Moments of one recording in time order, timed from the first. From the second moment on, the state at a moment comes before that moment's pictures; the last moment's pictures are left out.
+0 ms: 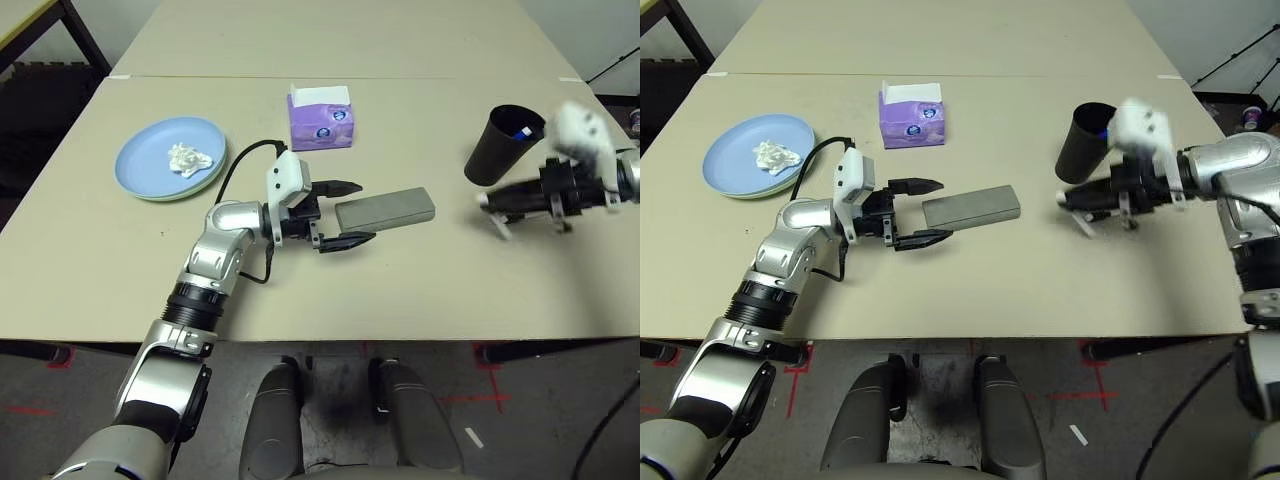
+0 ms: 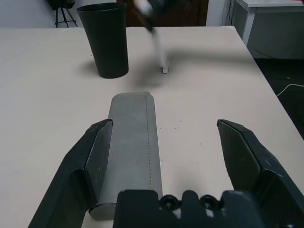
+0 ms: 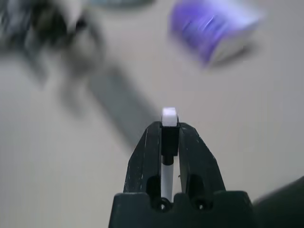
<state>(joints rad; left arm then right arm) -0.66 0.35 -0.16 0.29 -0.28 0.05 -1.17 -0.73 -0.76 -0.15 0.39 0.37 0.26 1.30</state>
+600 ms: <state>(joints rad) -0.66 0.35 -0.16 0.29 -0.28 0.05 -1.17 -0.67 -0.55 -0.41 0.27 0.55 0.19 0.82</state>
